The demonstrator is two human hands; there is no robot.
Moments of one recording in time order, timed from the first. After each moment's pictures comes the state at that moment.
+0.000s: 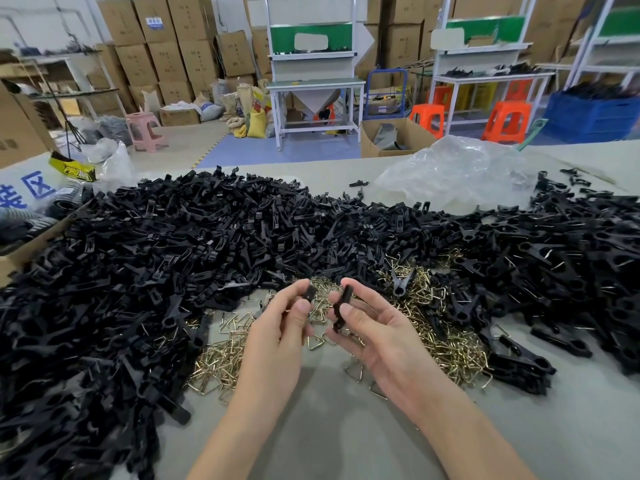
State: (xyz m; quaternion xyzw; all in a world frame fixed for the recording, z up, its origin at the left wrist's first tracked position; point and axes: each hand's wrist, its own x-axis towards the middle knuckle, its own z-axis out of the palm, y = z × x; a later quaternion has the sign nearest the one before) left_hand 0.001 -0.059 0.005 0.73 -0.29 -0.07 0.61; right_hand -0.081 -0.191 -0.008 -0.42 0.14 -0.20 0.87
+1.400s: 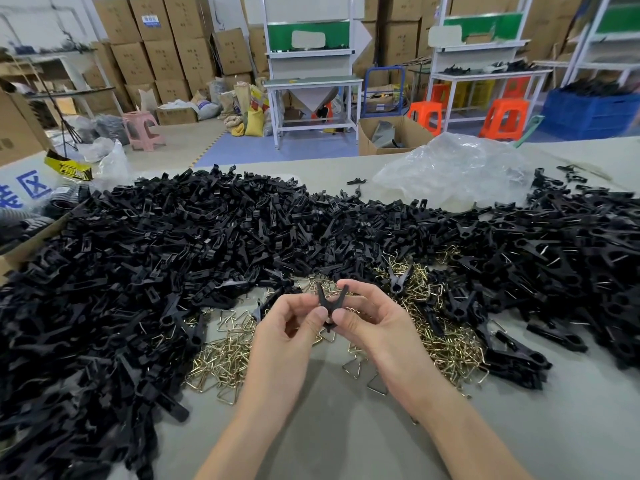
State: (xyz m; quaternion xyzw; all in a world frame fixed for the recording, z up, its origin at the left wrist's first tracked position) left_hand -0.005 -0.066 -0.005 0.69 -0.26 -0.12 0.67; right_hand -0.086 -0.193 -0.011 -0.57 0.13 -0.23 0.77
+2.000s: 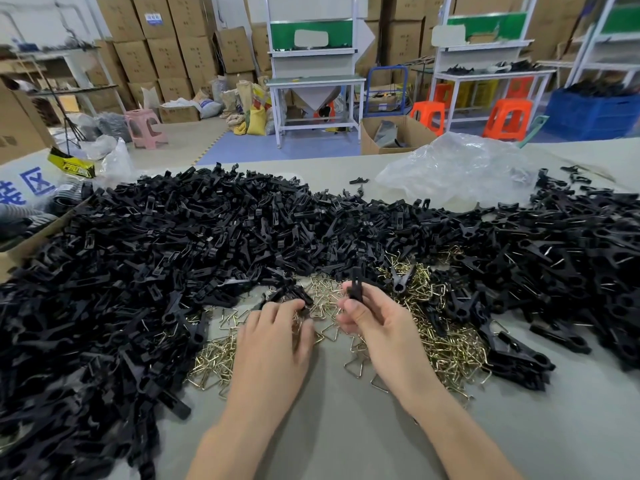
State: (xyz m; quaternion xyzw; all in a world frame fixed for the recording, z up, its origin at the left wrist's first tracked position) left_hand 0.009 -0.054 -0.017 0.89 -0.34 0.09 0.28; right_hand -0.082 -0.192 -0.019 -0.69 0.18 -0.28 0.65
